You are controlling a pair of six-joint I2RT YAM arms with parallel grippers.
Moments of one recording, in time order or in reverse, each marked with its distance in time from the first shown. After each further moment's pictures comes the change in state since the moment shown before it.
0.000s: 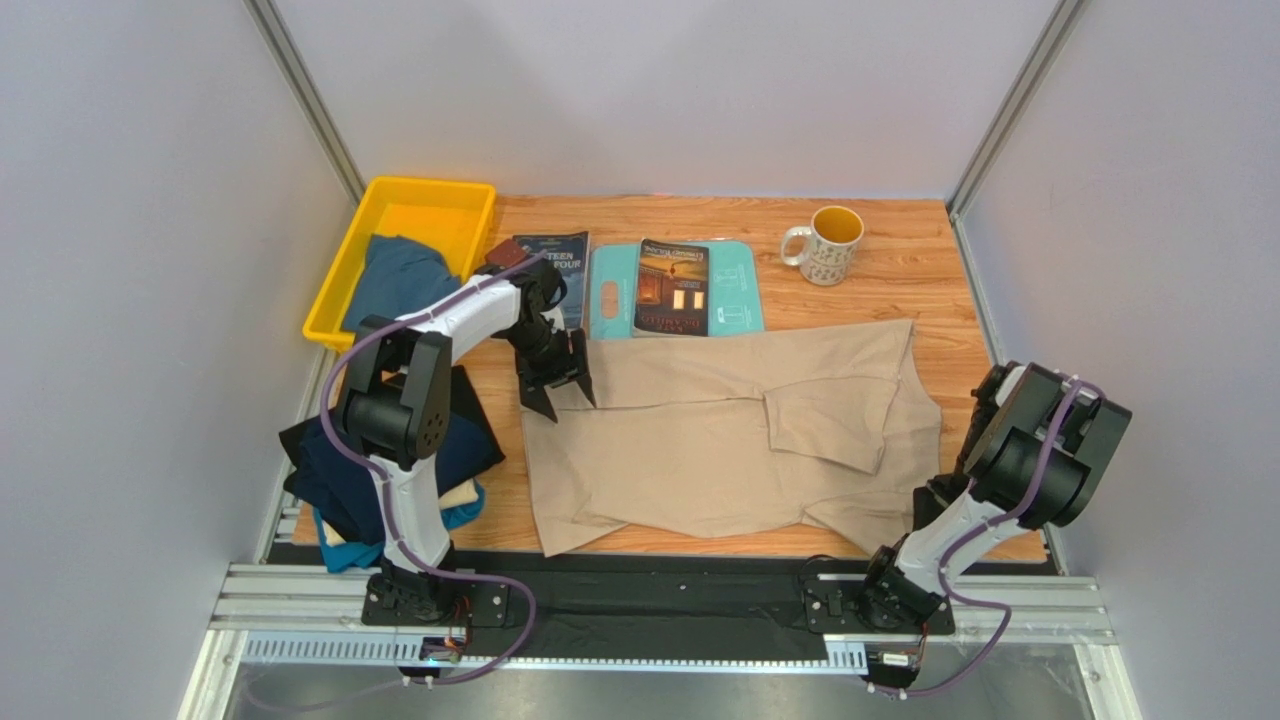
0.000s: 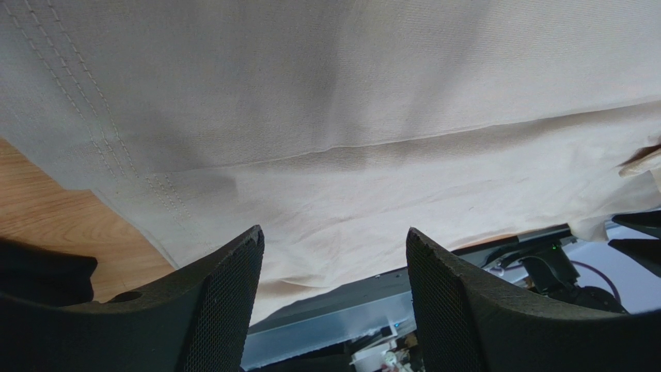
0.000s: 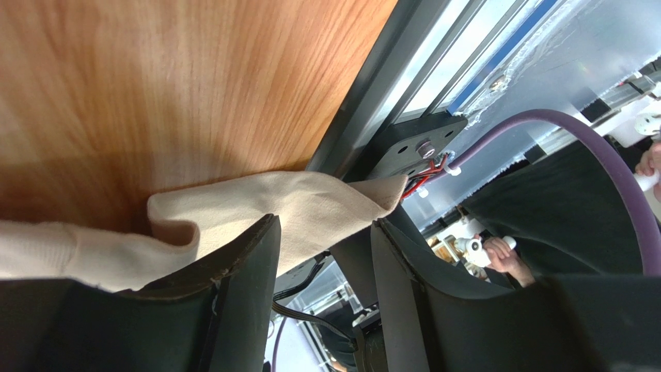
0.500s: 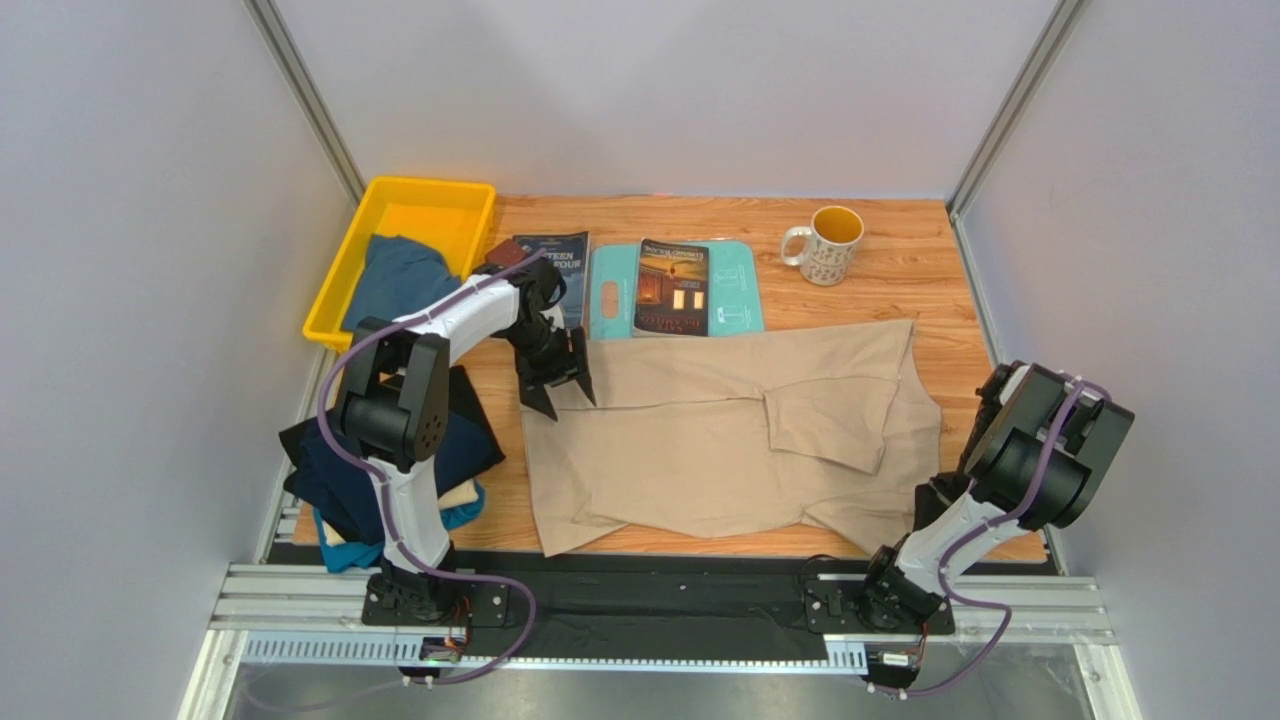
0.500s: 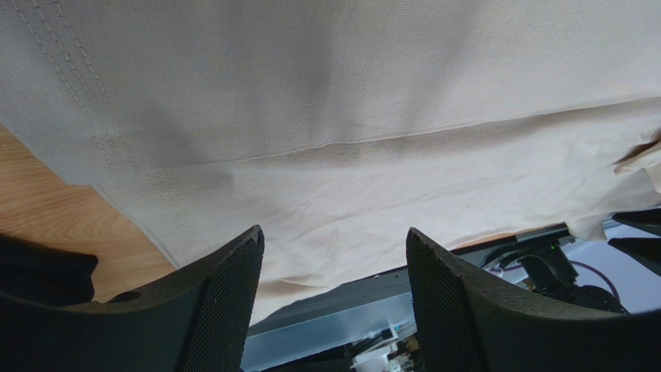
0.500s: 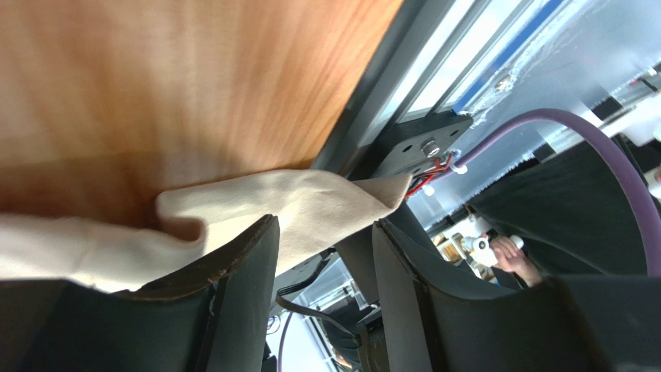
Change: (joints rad) left arm 0.000 -0.014 -0.002 0.005 -0.001 0.000; right arm -0.014 0.008 0.007 -0.003 -0.011 -0.002
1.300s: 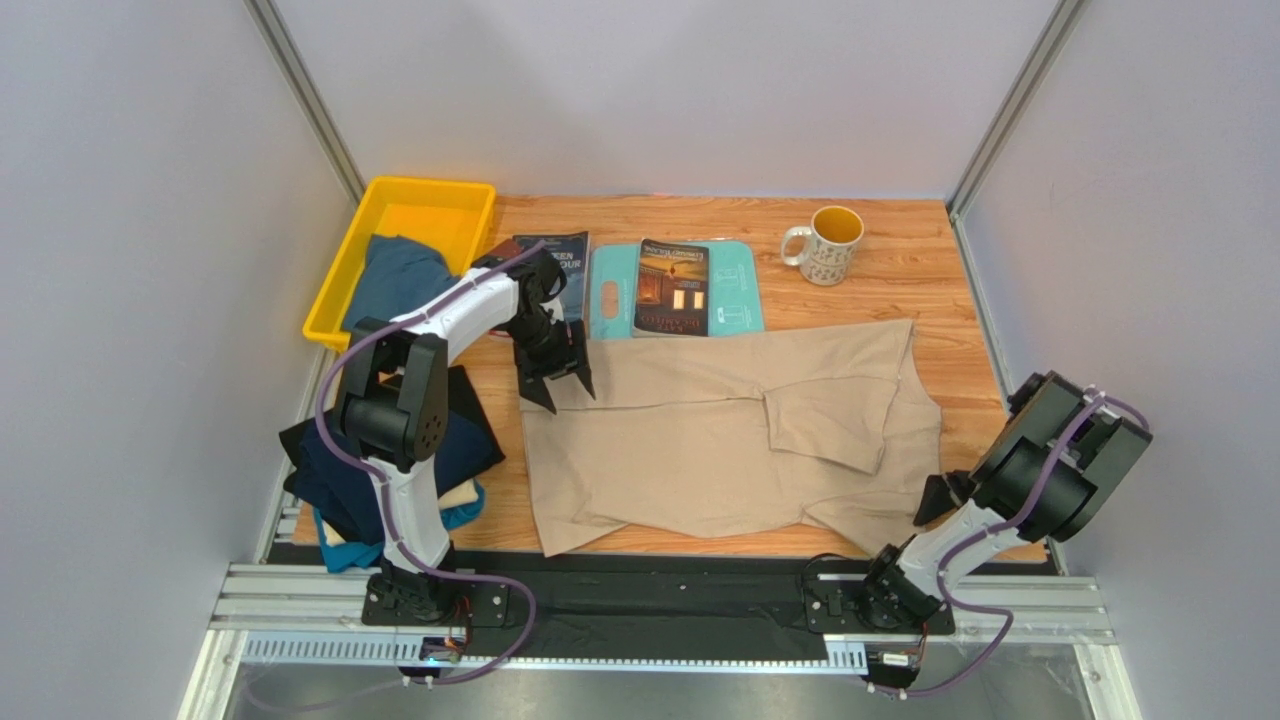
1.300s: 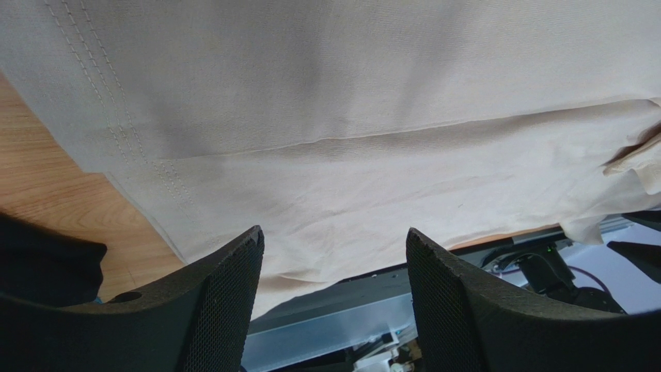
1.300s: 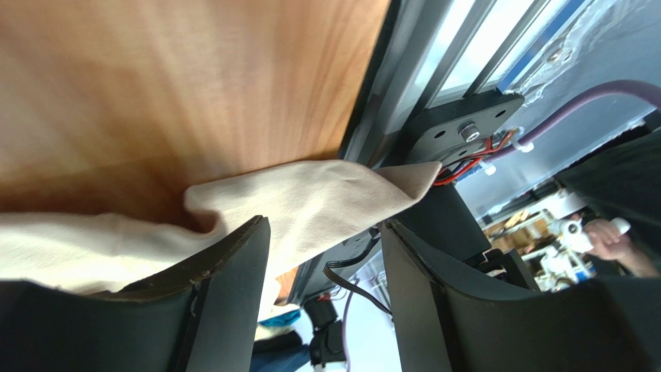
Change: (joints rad) left arm 0.000 0.000 0.047 -0.037 -0.018 0.000; right arm -0.120 -0.033 0.032 0.000 -0.111 0.053
